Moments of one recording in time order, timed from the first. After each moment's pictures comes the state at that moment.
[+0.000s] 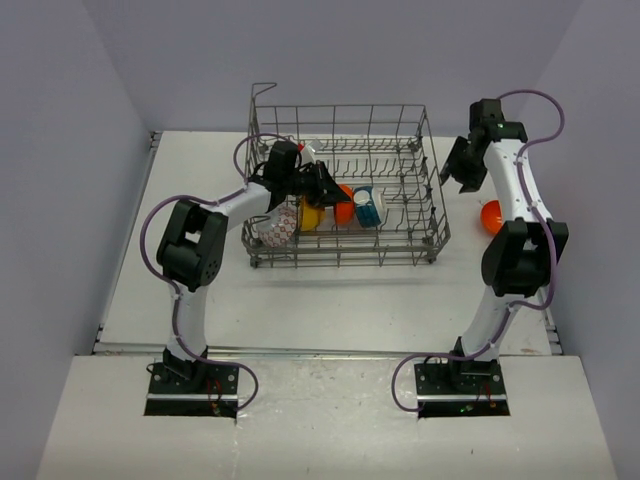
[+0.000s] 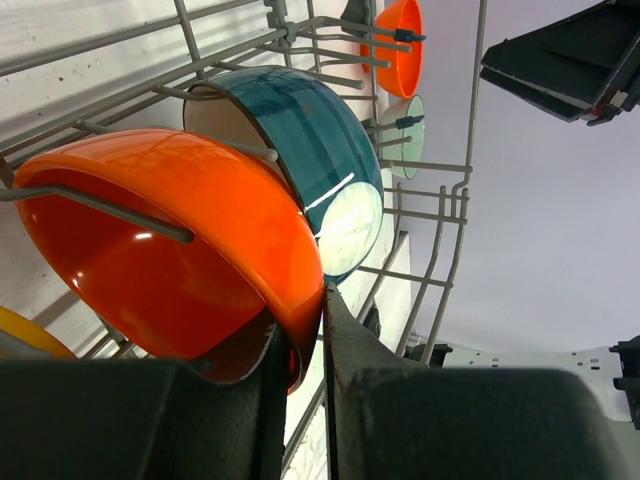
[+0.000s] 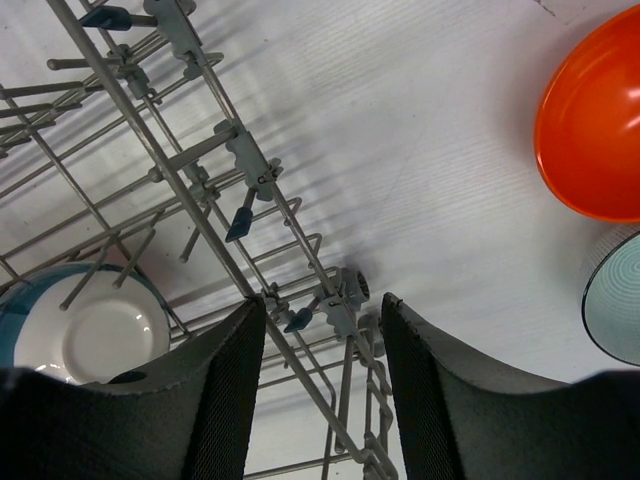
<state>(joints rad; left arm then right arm) -0.43 2.08 1.49 0.06 0.77 -0.92 -0.05 1.92 1.90 -1.10 0.06 0.43</state>
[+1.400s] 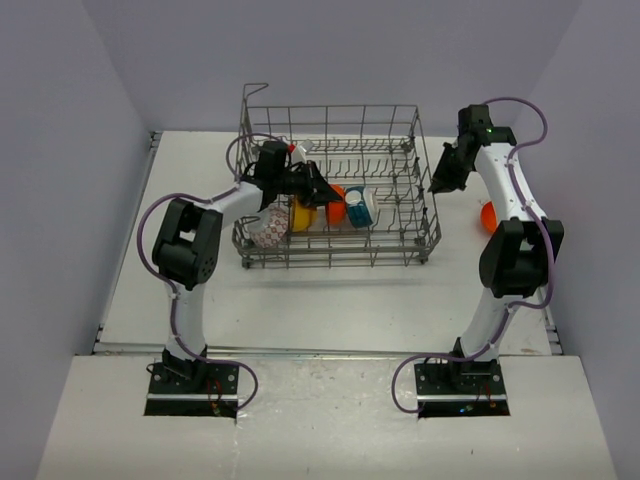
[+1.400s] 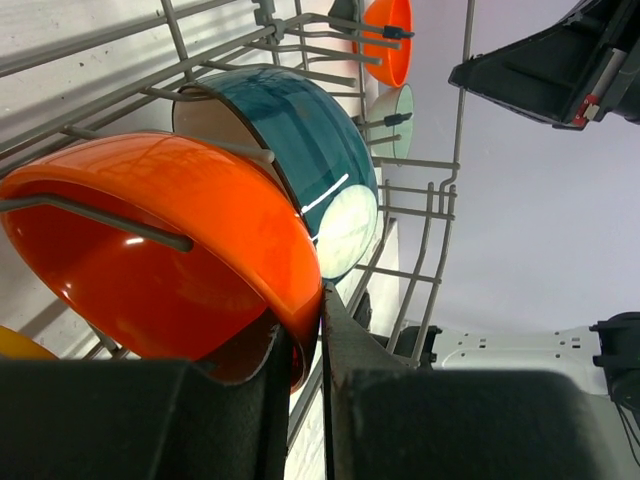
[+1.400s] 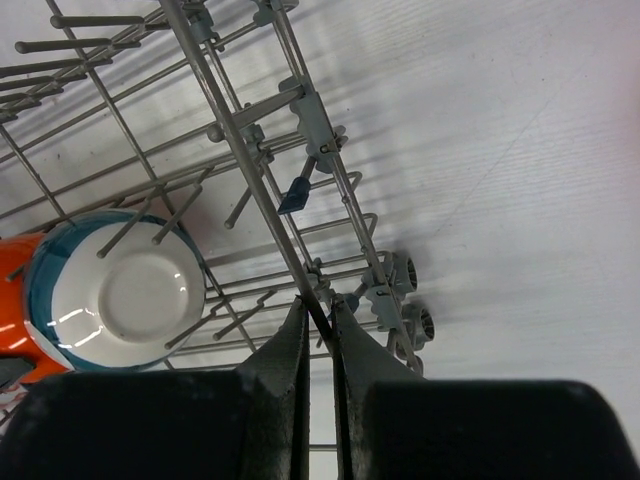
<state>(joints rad) -0.38 2.08 1.46 0.07 0.85 -0.92 -0.01 1.91 1.83 -1.05 -0.09 0.45</state>
